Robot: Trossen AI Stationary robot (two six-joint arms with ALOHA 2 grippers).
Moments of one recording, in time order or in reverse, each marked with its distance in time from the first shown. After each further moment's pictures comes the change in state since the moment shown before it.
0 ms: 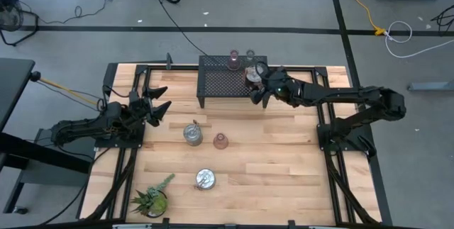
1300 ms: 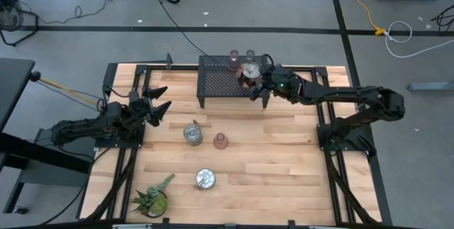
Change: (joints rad) left arm 0.000 0.000 0.000 0.000 -0.001 0.001; right arm -0.053 0.011 -0.031 0.188 -0.151 0.047
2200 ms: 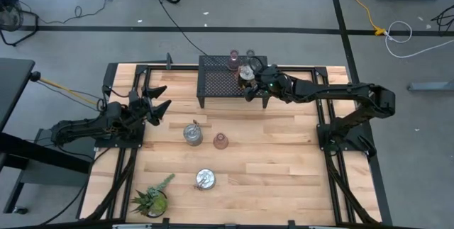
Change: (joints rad) left arm 0.000 0.000 0.000 -0.001 -0.026 0.001; right arm -0.006 0.108 0.091 -0.137 0.058 -0.016
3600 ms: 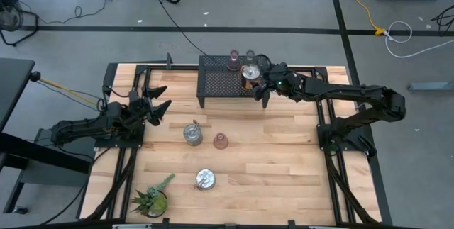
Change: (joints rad) left arm 0.000 0.000 0.000 -0.004 0.001 0.000; right arm -0.003 -0.125 0.000 -0.176 0.008 -0.008
